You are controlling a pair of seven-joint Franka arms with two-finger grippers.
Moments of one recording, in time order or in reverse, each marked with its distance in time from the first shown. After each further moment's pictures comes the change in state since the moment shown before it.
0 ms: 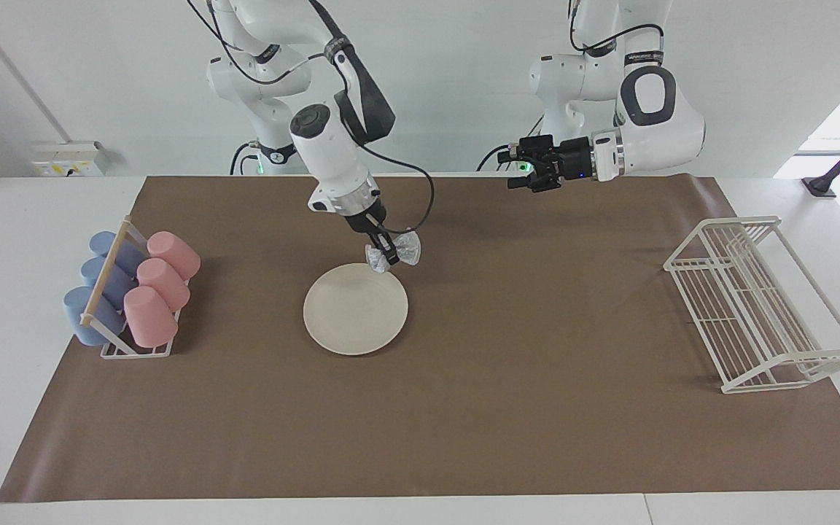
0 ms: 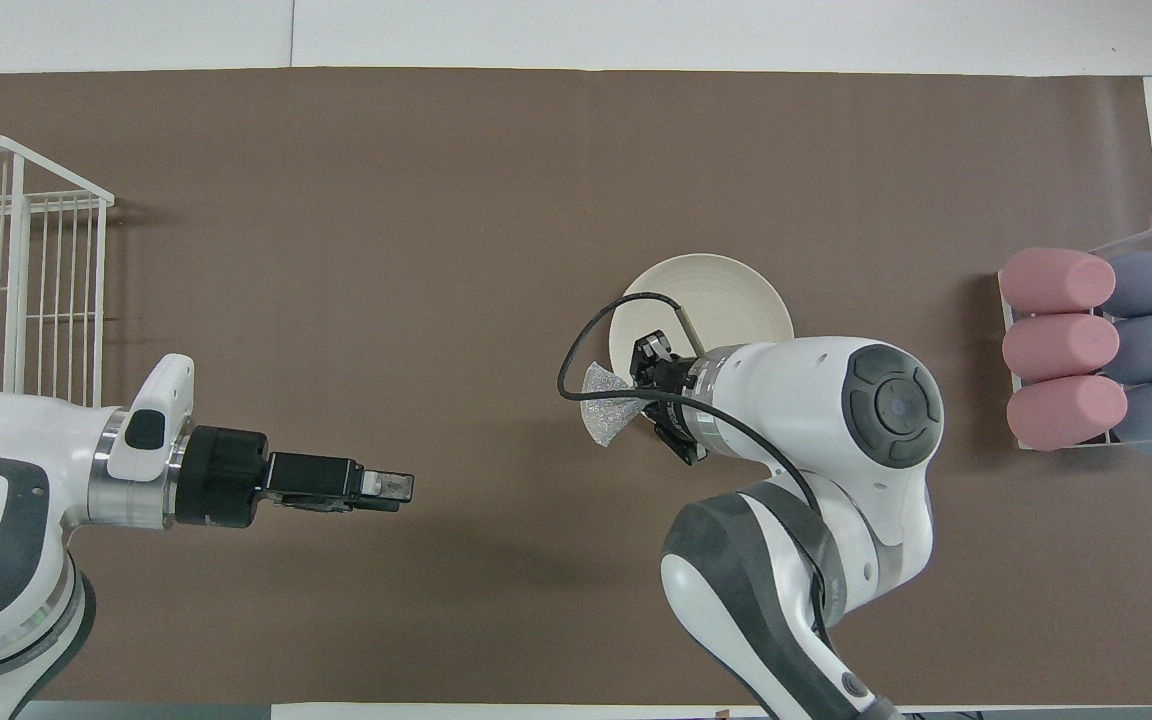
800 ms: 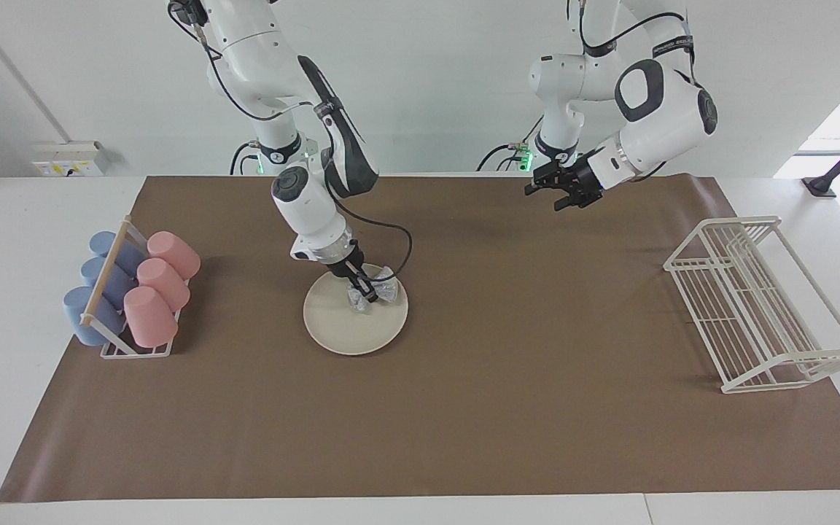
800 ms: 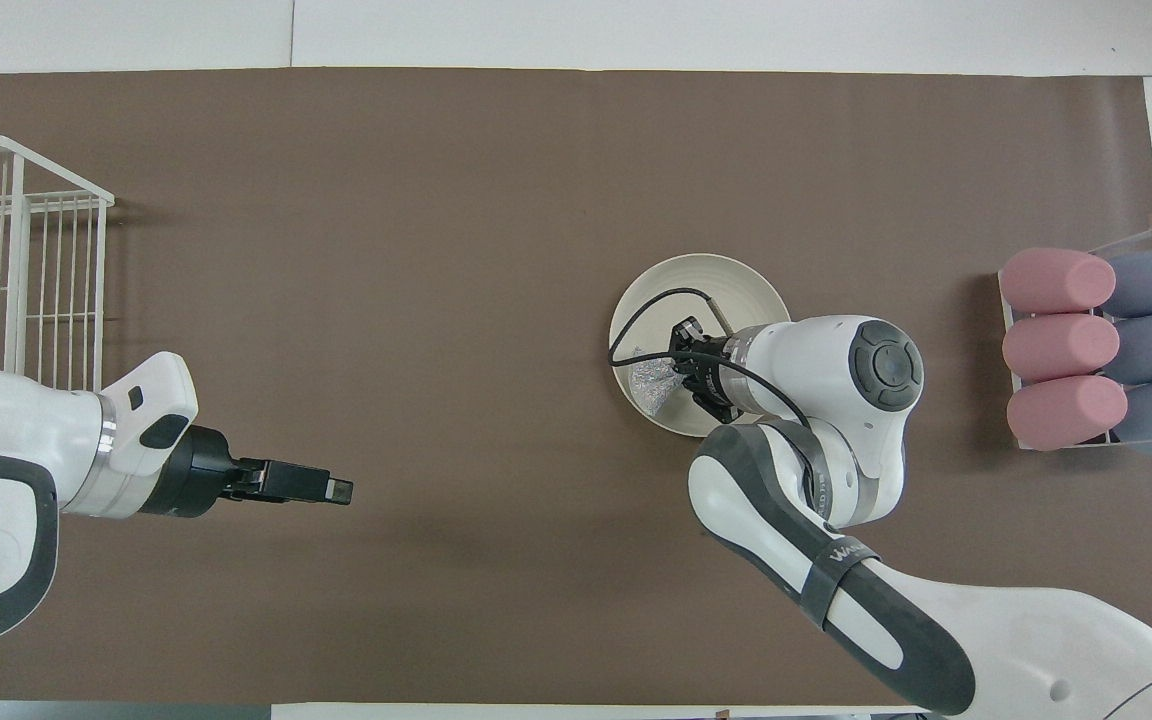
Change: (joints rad) left arm 0.001 0.000 -0.015 0.038 0.550 0.143 -0.102; right arm -0.061 0.157 0.005 -0.002 0.001 0.109 -0.164
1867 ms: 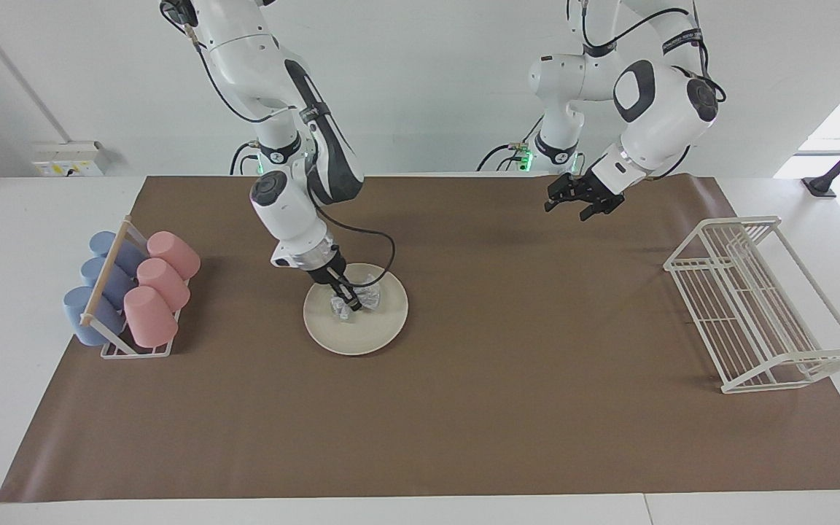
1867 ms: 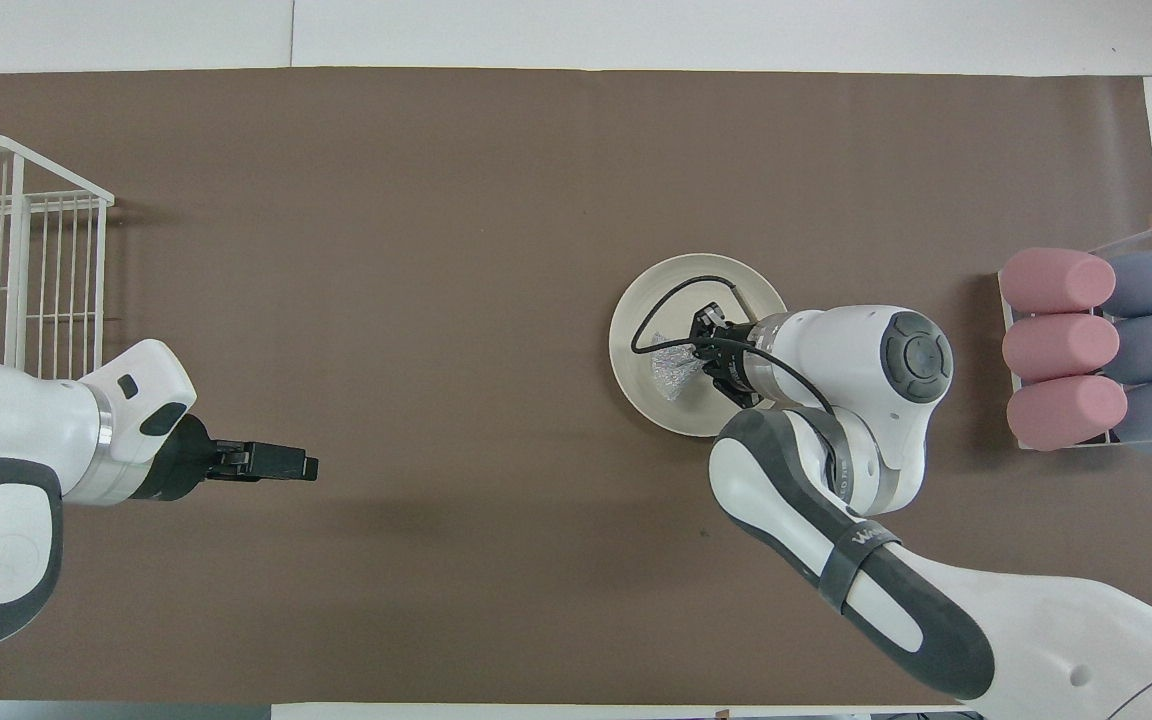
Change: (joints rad) left arm 0.001 0.002 -0.007 0.003 0.169 0.089 -0.097; right arm -0.023 0.006 0.002 0.001 0.001 0.031 -0.008
